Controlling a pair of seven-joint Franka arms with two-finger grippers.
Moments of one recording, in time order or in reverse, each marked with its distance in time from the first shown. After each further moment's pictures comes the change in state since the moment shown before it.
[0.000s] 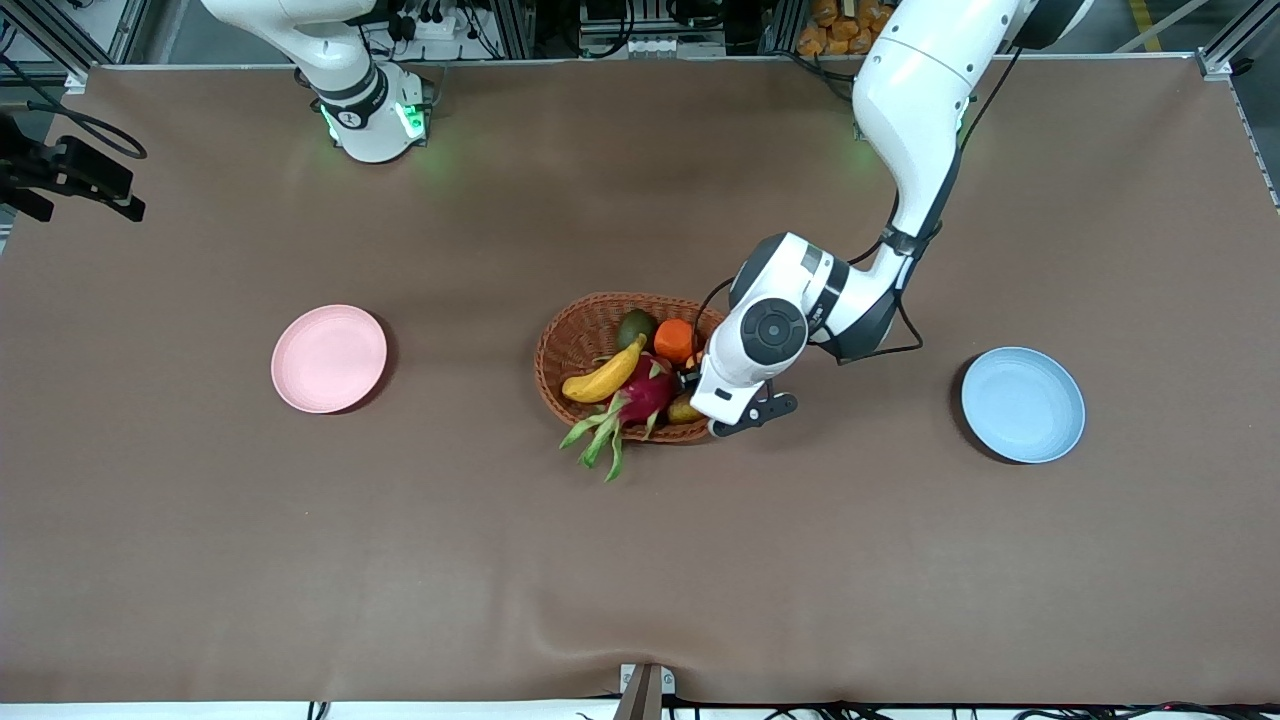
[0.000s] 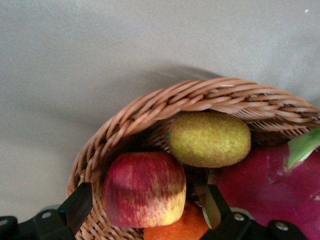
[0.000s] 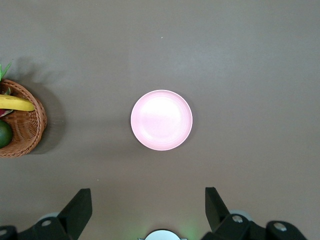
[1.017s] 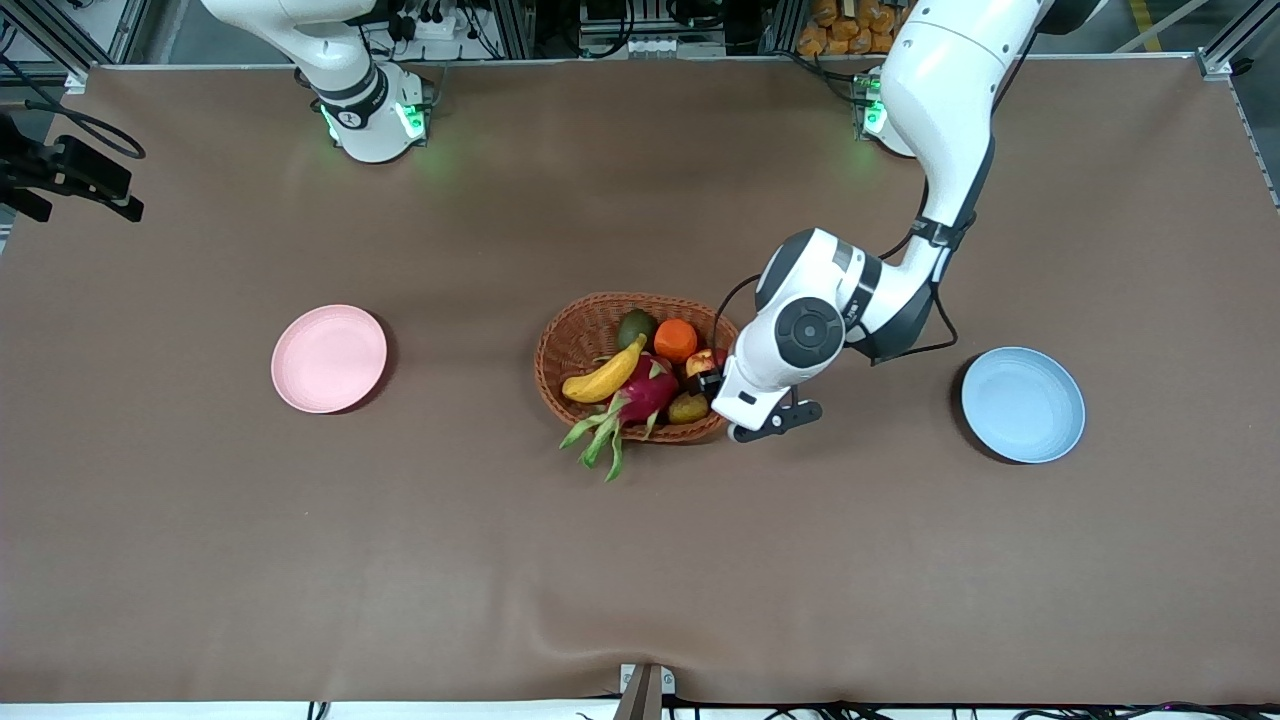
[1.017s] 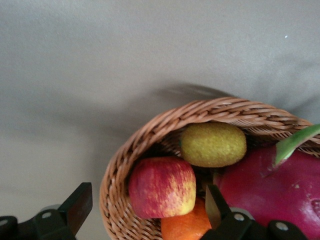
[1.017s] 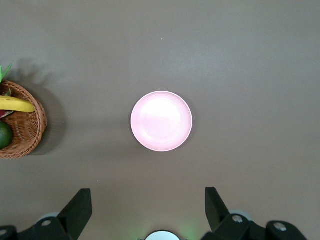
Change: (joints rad) left arm 0.041 -0.052 0.000 -0.002 0.000 -0.042 0.063; right arm 0.000 0.000 0.000 0.002 0.000 0.003 0.000
